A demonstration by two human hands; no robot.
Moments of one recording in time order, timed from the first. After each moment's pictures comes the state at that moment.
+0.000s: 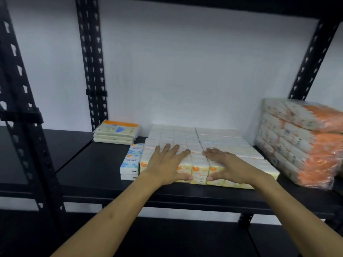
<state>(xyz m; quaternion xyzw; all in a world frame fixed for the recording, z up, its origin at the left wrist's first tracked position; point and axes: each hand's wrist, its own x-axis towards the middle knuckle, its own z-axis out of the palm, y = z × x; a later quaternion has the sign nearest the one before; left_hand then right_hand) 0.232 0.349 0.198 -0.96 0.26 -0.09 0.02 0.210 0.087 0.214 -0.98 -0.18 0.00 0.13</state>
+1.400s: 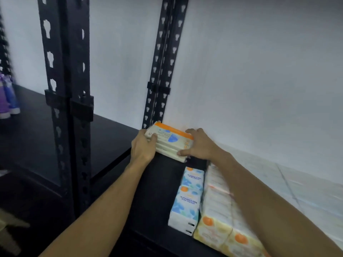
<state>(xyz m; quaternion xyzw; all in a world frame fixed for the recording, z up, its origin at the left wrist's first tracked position) 0.398 0.568 0.164 -0.78 -0.18 -0.25 -0.55 0.456 0.376 0.230 -0.96 -0.23 0.01 0.17</state>
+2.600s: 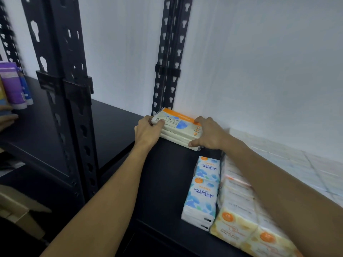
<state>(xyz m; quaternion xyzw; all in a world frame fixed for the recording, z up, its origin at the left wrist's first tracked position) 0.410 0.592 0.160 -0.75 -0.17 -0.26 -0.59 0.458 0.390 0.218 -0.96 -0.25 -0.01 0.15</state>
